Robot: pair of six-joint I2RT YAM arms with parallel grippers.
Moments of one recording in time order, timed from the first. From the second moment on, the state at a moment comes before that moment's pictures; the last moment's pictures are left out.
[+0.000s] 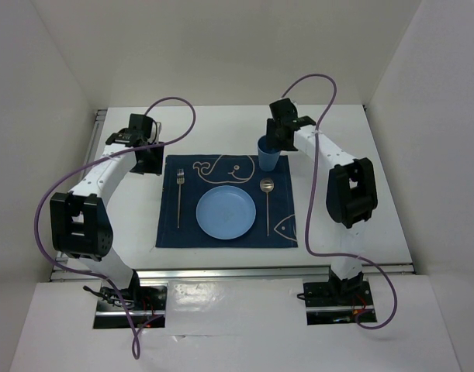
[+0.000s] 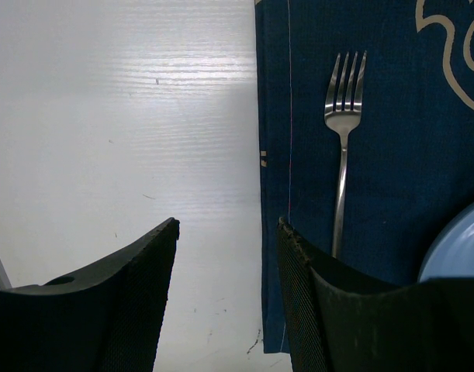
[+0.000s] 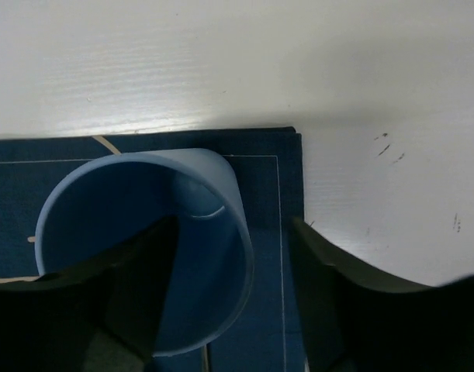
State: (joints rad) left arm -0.09 1.65 1.35 -0.77 -0.12 -0.06; right arm 0.35 2.00 1.70 -0.61 0.25 0.35
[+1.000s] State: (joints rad) left arm 0.04 1.62 1.27 -0.75 -0.23 0.00; right arm -0.17 1.21 0.99 -0.78 -0.05 0.46
